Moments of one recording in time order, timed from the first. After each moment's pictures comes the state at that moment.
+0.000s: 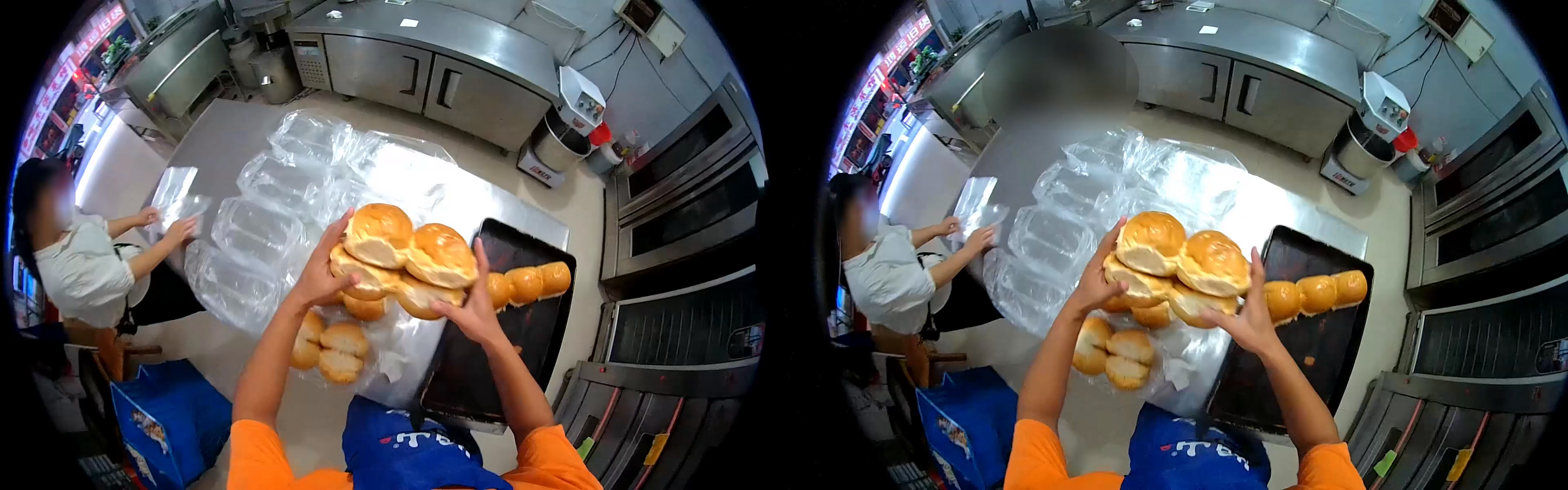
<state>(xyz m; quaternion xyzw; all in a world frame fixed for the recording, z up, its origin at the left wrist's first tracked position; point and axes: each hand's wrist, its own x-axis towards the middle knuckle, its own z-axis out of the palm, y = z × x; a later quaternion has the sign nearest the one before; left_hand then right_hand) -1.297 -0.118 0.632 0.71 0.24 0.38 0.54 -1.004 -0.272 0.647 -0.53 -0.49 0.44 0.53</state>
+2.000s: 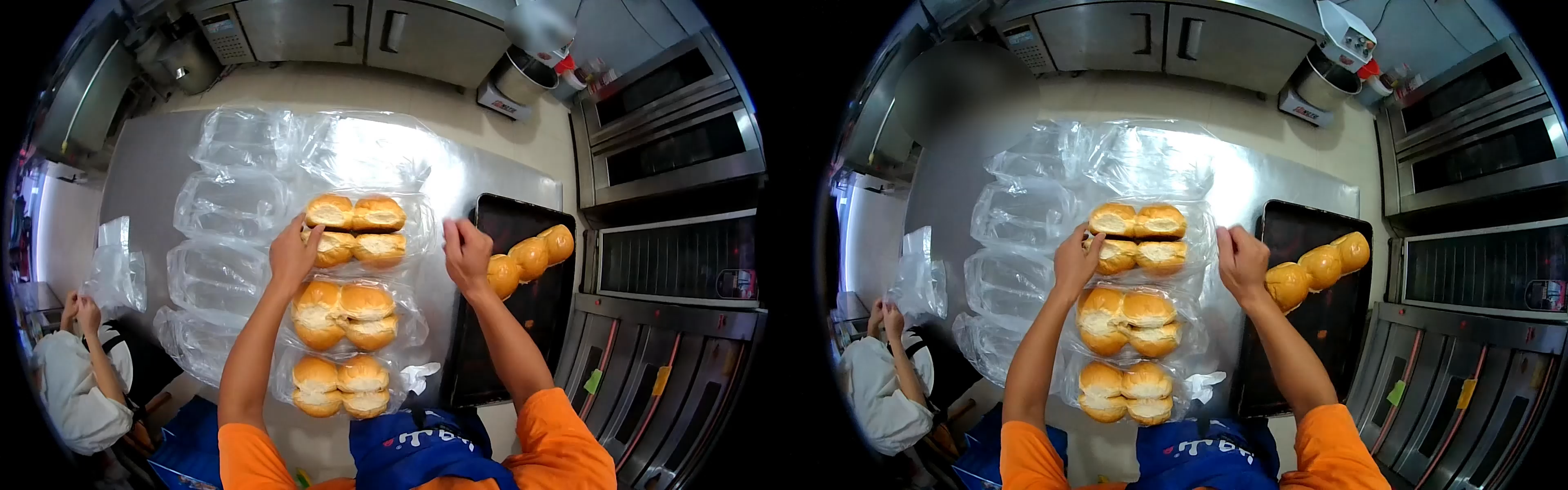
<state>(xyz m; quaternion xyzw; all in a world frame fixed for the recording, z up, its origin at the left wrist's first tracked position) -1.285 0.045 0.508 0.79 0.54 0.16 0.26 -0.991 -0.125 0.557 -0.78 -0.45 0.08 0.43</state>
